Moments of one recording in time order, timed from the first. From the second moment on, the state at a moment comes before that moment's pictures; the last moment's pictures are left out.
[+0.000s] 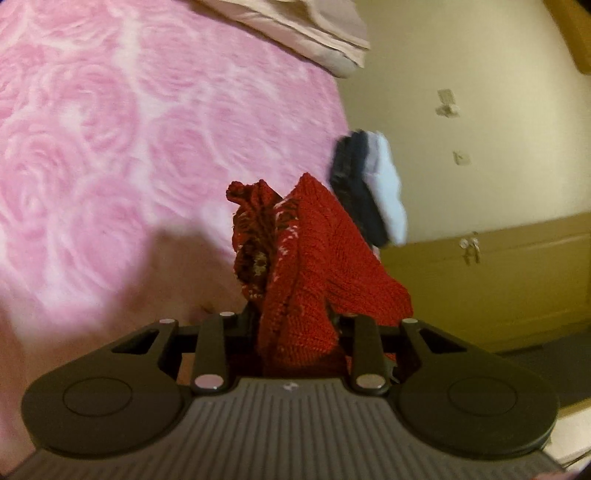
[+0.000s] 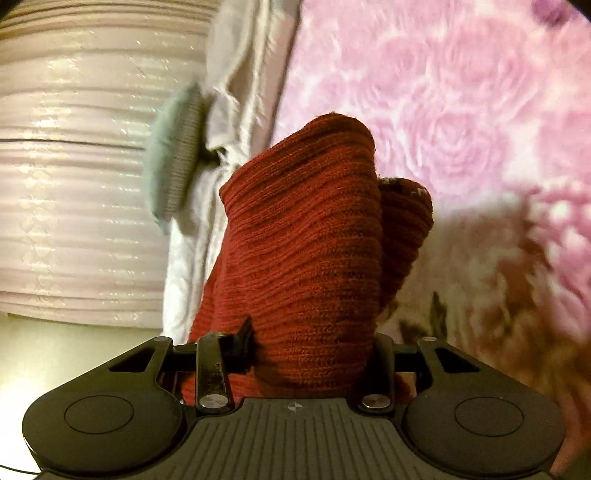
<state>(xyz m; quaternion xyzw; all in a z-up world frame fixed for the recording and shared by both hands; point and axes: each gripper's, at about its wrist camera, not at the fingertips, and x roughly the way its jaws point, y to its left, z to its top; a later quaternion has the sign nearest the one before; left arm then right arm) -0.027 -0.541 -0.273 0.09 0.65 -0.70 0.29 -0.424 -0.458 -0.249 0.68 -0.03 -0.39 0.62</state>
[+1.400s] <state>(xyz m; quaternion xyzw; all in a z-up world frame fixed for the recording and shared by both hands) -0.527 -0.927 -0.196 0.02 0.56 -0.76 0.32 -0.893 -0.894 -0.157 0.61 -0.03 -0.37 0.70</state>
